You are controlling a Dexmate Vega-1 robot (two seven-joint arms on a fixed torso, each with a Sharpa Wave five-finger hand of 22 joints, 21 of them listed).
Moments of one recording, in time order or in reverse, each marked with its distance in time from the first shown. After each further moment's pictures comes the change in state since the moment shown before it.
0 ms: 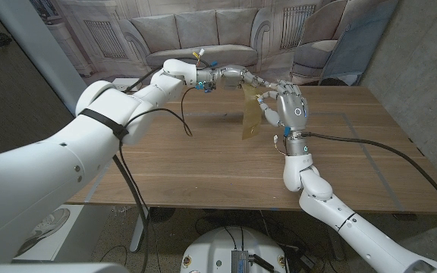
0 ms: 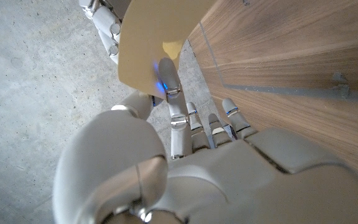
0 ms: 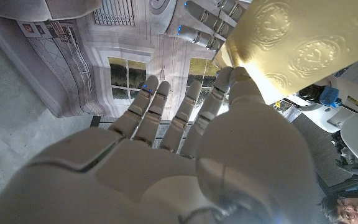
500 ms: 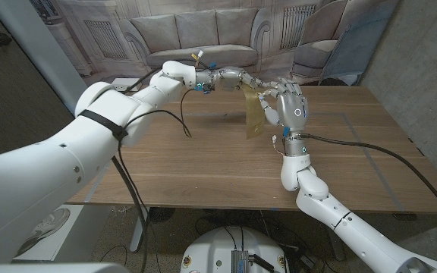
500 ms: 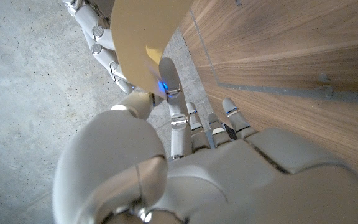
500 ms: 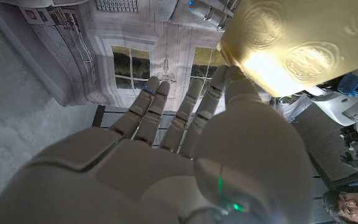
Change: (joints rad) left arm 0.007 0.013 0.011 0.001 0.000 0.001 0.016; left_hand 0.000 0.000 0.009 0.000 0.008 0.000 0.000 0.008 -0.010 0.000 0.000 0.000 0.000 0.000 0.000 0.000 0.000 0.000 0.000 0.004 0.000; right arm 0.015 0.023 -0.009 0.033 -0.007 -0.011 -0.075; right_hand 0.026 0.023 0.022 -0.003 0.016 -0.024 0.046 0.016 0.000 0.023 -0.002 0.004 0.004 0.000 0.000 0.000 -0.001 0.002 -0.009 0.000 0.000
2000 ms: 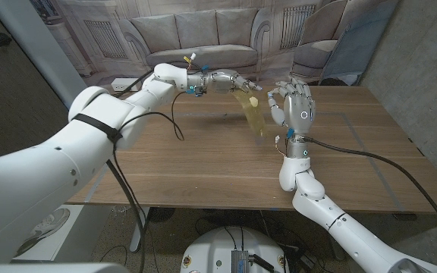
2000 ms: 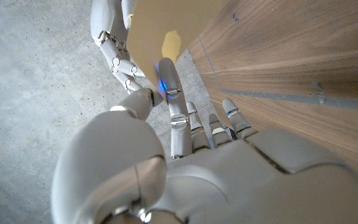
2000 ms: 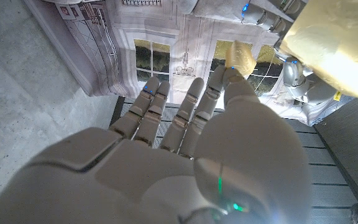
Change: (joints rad) left arm 0.026 0.041 -0.042 -0.008 -0.008 -0.070 -0.102; left_hand -0.016 -0.008 0.008 0.000 0.007 -0.001 0.002 0.008 -0.009 0.000 0.000 0.007 0.005 0.000 0.000 0.000 0.009 -0.009 -0.009 0.015 0.000; right arm -0.010 0.064 0.034 0.048 0.007 -0.028 -0.099; right_hand -0.013 0.017 0.004 0.004 0.051 -0.044 0.010 0.056 0.001 0.036 0.000 0.000 0.023 0.010 0.001 -0.009 0.003 -0.011 -0.003 0.008 -0.005
